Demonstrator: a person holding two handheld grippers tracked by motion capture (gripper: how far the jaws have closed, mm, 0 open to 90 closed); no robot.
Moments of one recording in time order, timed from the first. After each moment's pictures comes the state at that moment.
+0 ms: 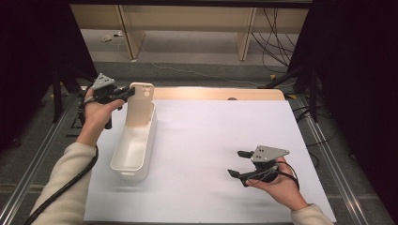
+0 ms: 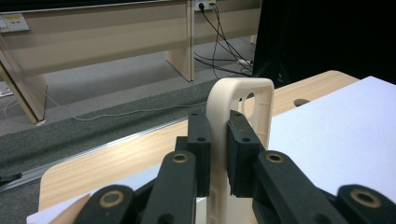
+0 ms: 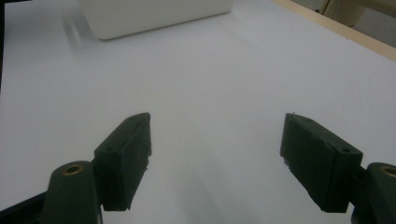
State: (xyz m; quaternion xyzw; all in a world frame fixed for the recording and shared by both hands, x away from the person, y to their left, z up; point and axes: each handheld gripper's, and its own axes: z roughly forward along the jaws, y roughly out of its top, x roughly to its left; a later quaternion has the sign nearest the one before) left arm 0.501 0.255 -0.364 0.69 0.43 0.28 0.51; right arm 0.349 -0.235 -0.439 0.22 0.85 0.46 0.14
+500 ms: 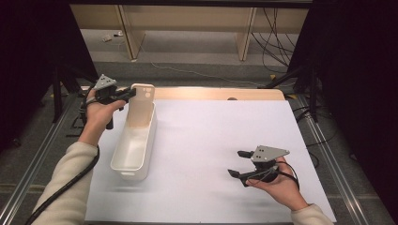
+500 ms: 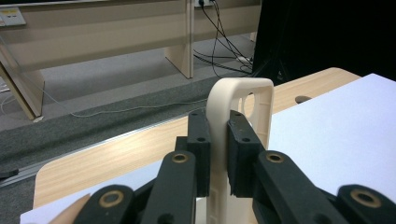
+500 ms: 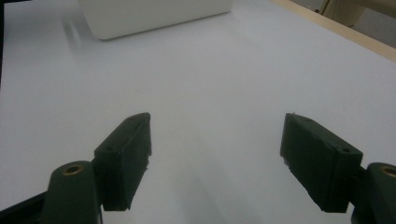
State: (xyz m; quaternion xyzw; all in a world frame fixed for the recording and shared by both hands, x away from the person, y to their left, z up) left arm 0.506 0.253 -0.371 0.70 0.43 0.28 0.50; right arm 0.349 -0.236 -0.439 0.22 0.85 0.46 0.14
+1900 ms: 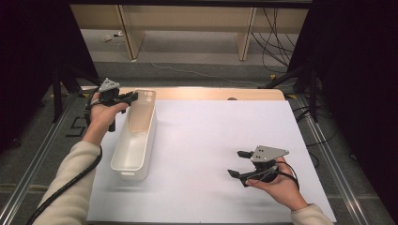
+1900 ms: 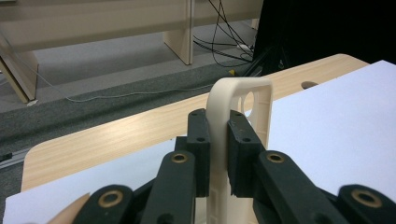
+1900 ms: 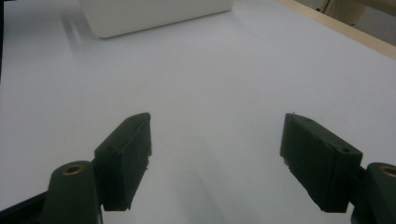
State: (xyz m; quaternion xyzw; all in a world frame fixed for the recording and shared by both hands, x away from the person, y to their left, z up) left arm 0.518 0.254 -0.393 0.70 0.45 0.26 0.49; right arm 0.349 -0.235 -0.440 0.22 0.85 0.46 0.14
